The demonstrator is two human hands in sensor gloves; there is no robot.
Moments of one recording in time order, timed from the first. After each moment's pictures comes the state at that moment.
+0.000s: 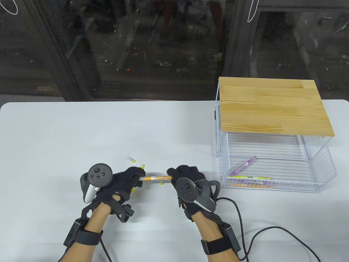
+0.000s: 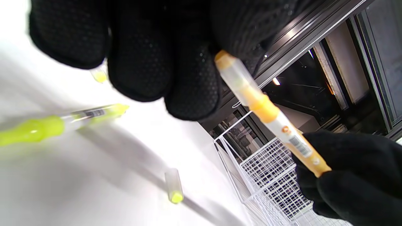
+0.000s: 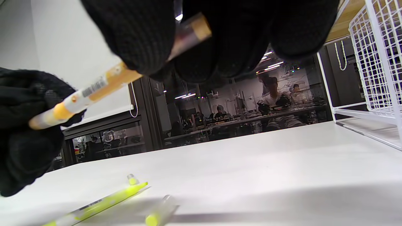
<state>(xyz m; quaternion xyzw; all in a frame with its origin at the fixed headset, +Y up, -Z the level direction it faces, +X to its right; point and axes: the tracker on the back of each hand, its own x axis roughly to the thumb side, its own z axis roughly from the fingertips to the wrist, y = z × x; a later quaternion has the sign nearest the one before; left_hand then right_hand) -0.258 -0.726 -0.359 -0.03 -0.11 0.41 0.90 0.021 -0.696 -0.317 0.12 -0.16 0.97 0.17</state>
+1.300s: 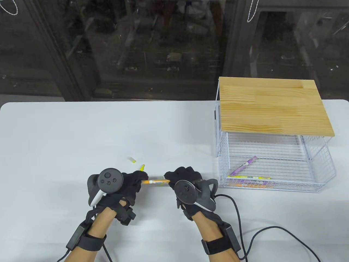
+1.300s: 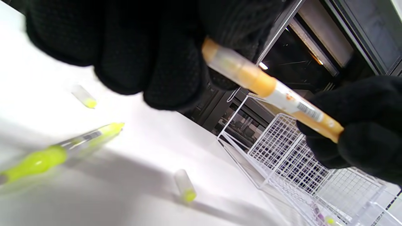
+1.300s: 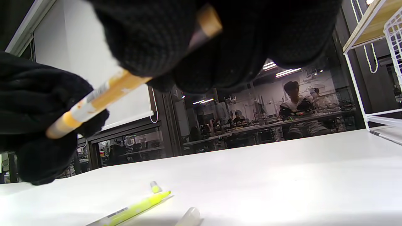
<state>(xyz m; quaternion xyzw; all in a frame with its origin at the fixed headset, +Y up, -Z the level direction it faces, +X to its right) -0.235 -0.706 -0.341 0.02 -0.14 0.31 0.94 0.018 -0.691 -0.314 0.16 -0.17 0.95 0.18</state>
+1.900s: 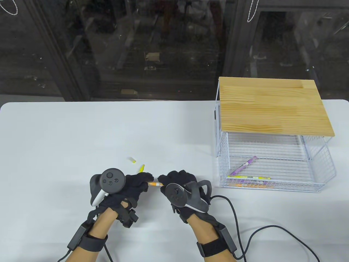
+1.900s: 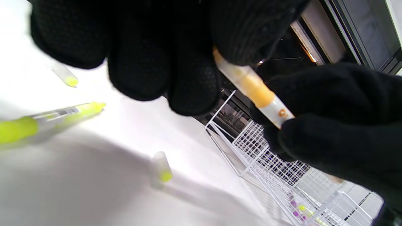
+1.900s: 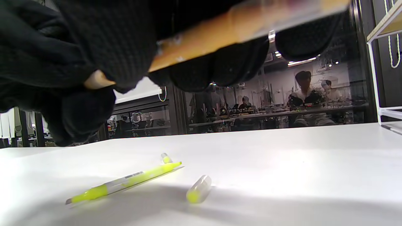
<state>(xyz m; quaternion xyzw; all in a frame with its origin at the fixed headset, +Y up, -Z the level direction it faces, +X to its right) -0.226 -0.710 -0.340 -0.01 -0.16 0.33 0.93 -0.007 -0.697 -0.310 0.19 -0.14 0.96 0.12</state>
